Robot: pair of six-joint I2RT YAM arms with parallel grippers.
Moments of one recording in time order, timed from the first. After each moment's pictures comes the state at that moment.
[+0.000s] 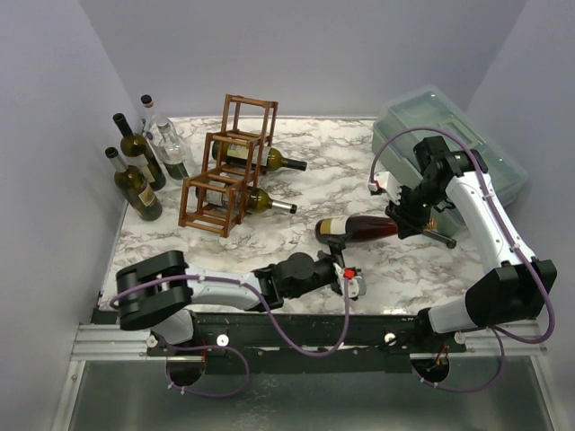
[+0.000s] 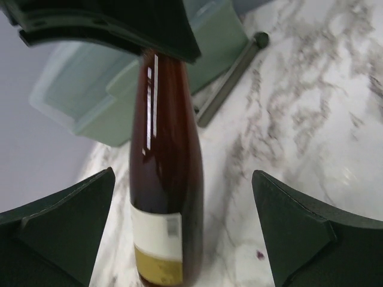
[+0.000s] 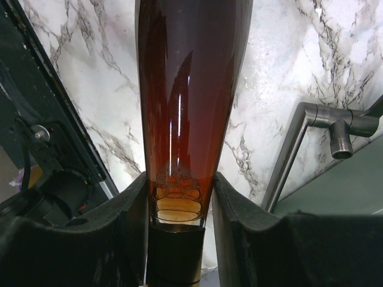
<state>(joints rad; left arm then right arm) -1.28 1.52 0.65 0.79 -0.12 0.65 0.14 1.43 1.42 -1.42 -0.40 -1.09</state>
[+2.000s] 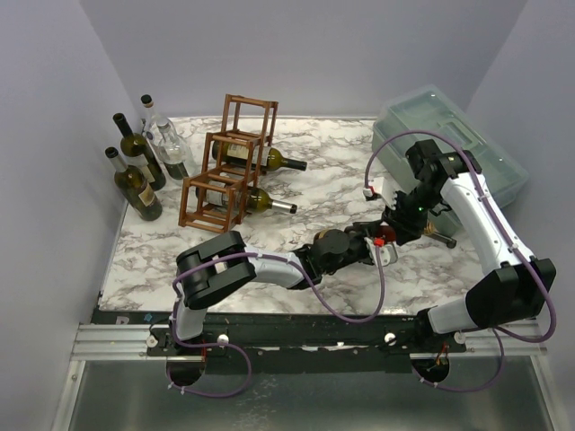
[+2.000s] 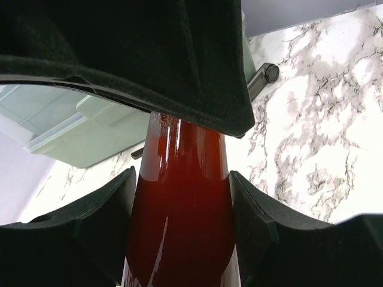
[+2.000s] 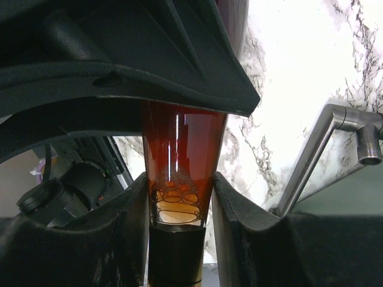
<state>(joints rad) -1.18 1.92 1.00 0.89 -0.03 0.52 0.20 1.43 1.41 -1.47 -0.39 -1.05</state>
